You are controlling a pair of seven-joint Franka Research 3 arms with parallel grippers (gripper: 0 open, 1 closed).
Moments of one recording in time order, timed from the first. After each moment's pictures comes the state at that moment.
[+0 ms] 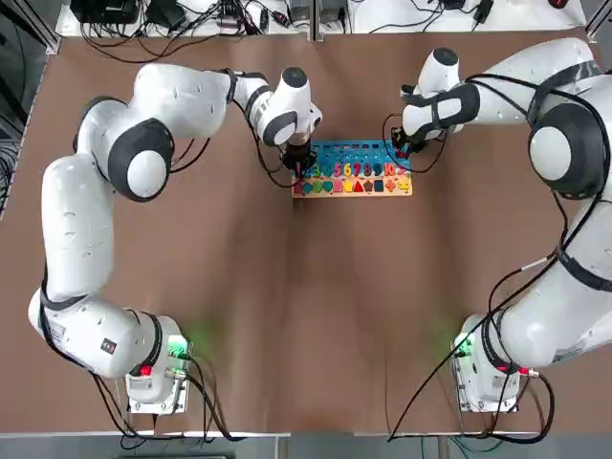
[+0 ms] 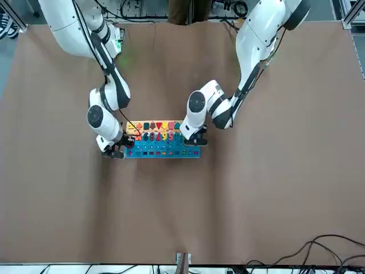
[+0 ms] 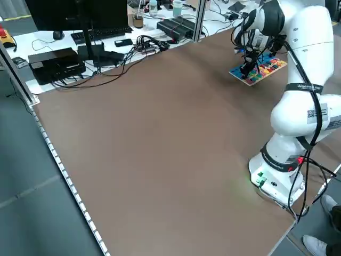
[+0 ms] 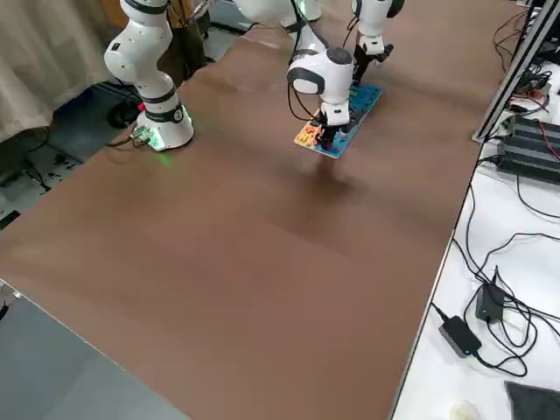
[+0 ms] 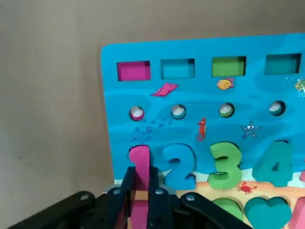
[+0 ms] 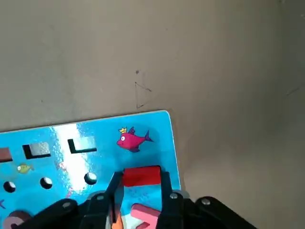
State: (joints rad) left arm -0.41 0.75 -0.40 -1.70 0.30 2.31 -0.90; right arm 0.24 0.46 0.09 -2.14 0.11 2.57 0.38
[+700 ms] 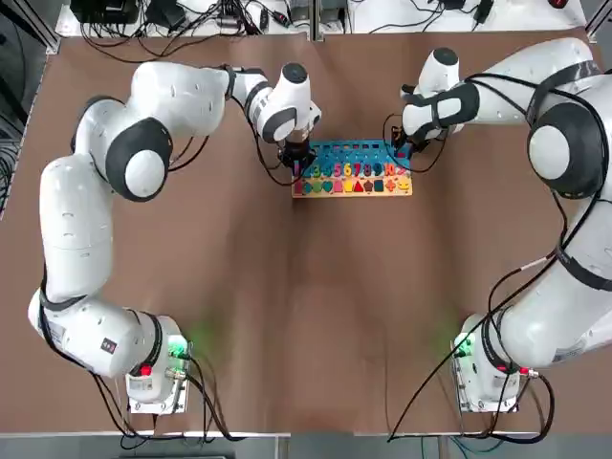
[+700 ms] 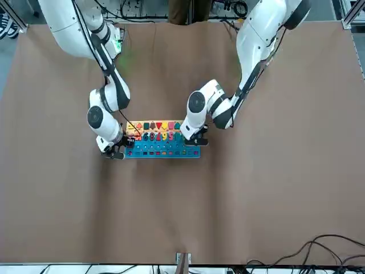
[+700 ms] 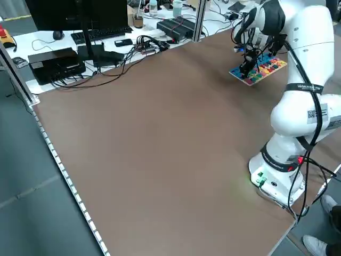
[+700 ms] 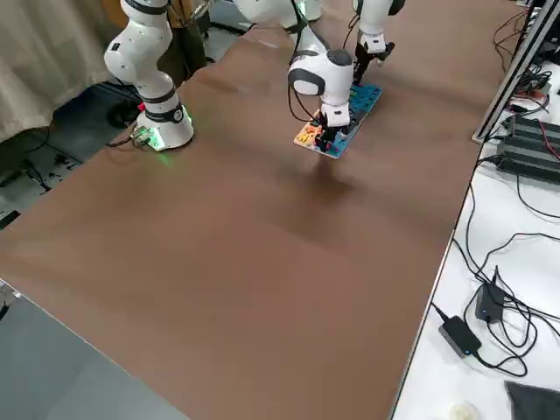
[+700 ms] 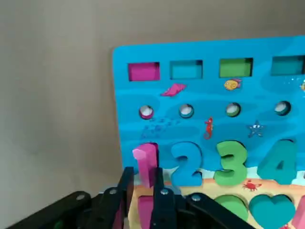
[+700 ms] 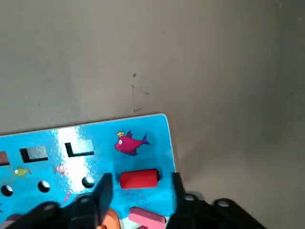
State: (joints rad) left arm -0.40 0.73 -0.41 -1.69 0.30 2.26 -0.90; right arm 0.24 0.46 0.09 -2.13 0.11 2.57 0.38
